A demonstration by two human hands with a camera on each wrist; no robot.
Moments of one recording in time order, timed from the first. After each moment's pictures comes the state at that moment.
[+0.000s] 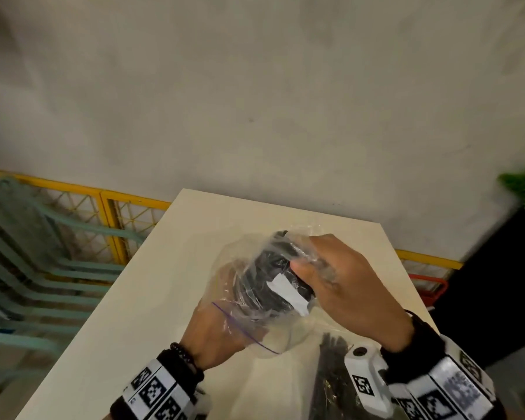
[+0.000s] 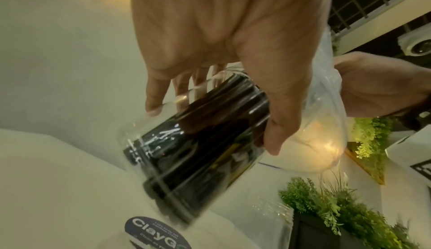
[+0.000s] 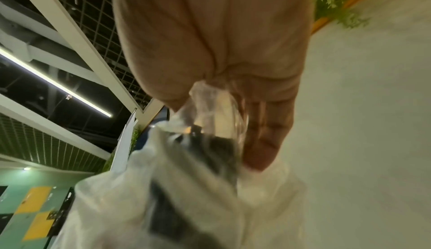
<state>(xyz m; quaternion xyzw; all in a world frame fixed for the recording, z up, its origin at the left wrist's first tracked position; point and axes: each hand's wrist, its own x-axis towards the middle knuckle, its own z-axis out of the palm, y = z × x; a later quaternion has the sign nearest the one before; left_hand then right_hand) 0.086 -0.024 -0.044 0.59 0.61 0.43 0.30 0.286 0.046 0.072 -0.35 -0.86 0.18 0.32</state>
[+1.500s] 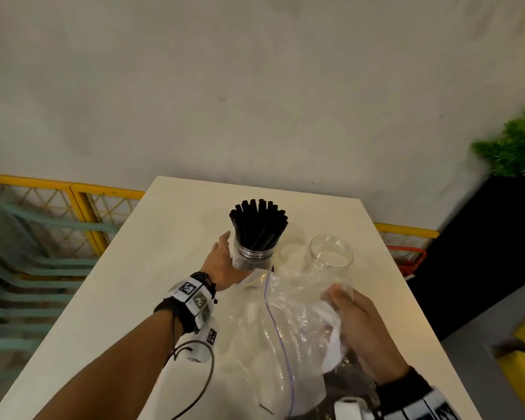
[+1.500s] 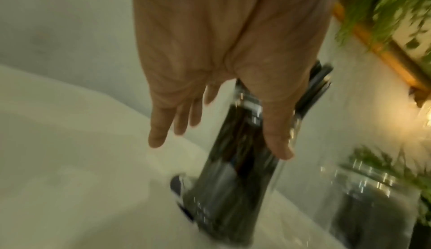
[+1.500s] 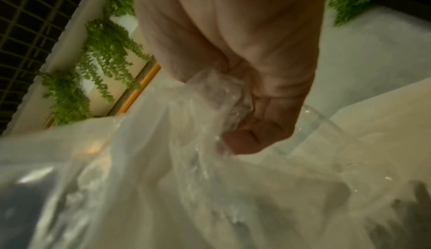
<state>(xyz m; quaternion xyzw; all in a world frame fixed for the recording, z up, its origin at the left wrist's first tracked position) 0.090 0.104 -0.088 0.55 0.69 0.33 0.33 0.361 0.028 -0.026 -0.58 -0.54 0.51 0.35</state>
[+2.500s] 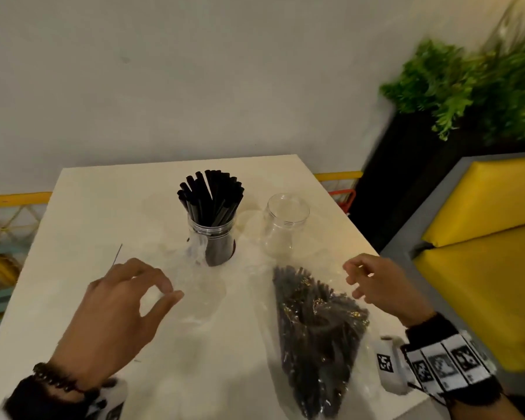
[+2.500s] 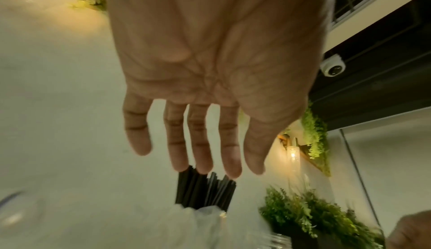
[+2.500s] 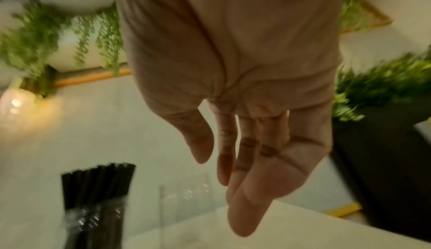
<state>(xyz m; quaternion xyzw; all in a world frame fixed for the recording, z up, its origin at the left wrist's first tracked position) 0.030 -0.027 -0.025 0.77 0.59 0.23 0.10 0.429 0.000 -0.028 -0.72 -0.61 0.25 0.20</state>
